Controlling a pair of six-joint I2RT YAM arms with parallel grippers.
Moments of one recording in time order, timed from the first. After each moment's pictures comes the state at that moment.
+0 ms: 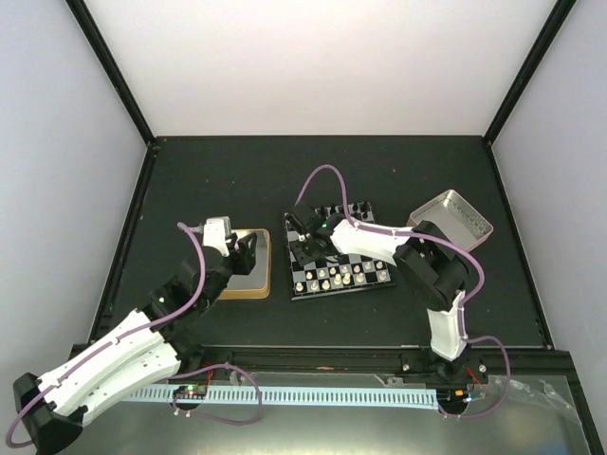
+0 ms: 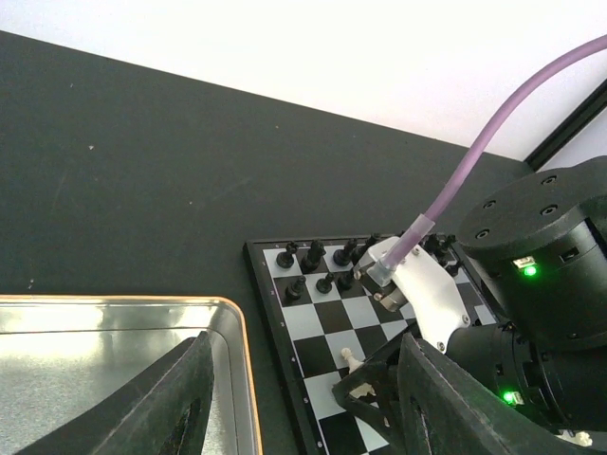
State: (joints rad) left arm -0.76 0.62 0.52 -0.25 -0.41 -0.59; right arm 0.87 1.96 1.33 -0.52 0.05 0.36
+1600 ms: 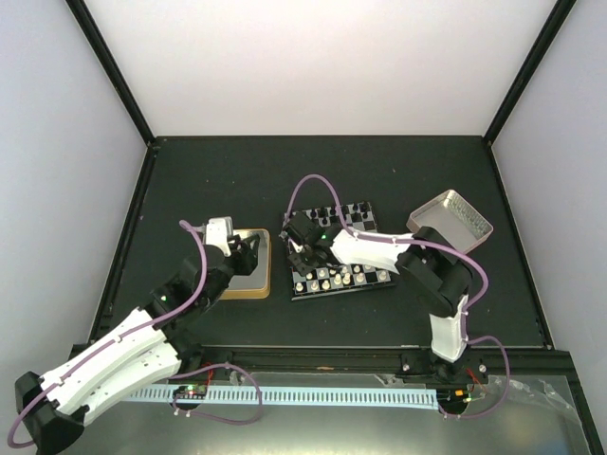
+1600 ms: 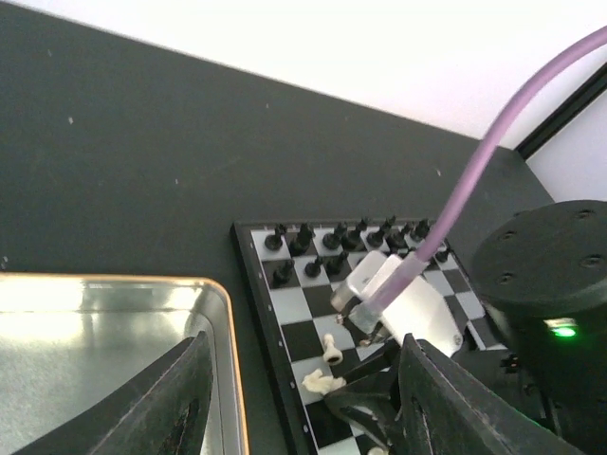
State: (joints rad) left arm -0.75 0.64 0.52 -0.25 -0.37 -0.61; right arm 0.93 1.95 1.29 -0.48 0.08 0.18
